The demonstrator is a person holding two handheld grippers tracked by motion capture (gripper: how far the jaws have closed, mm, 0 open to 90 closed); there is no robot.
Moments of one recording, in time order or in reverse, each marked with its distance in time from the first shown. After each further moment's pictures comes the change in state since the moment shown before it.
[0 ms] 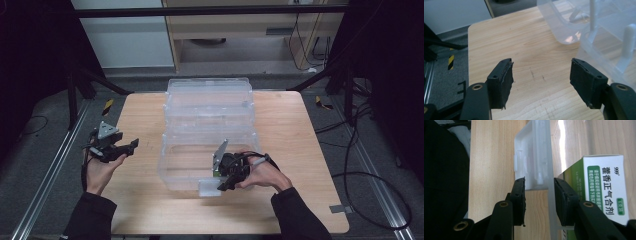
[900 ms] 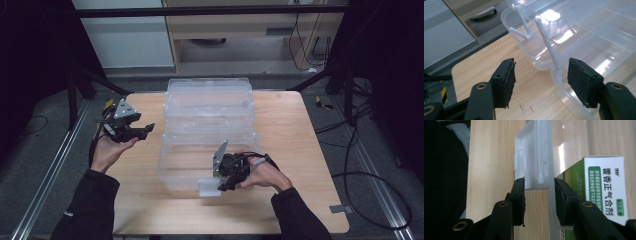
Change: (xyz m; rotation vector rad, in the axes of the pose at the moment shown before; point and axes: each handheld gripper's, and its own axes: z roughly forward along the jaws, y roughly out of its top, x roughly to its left) left arm -0.025 0.073 0.004 -0.018 -0.149 0.236; right arm 0.001 0.000 0.000 0.001 -0.009 -0.026
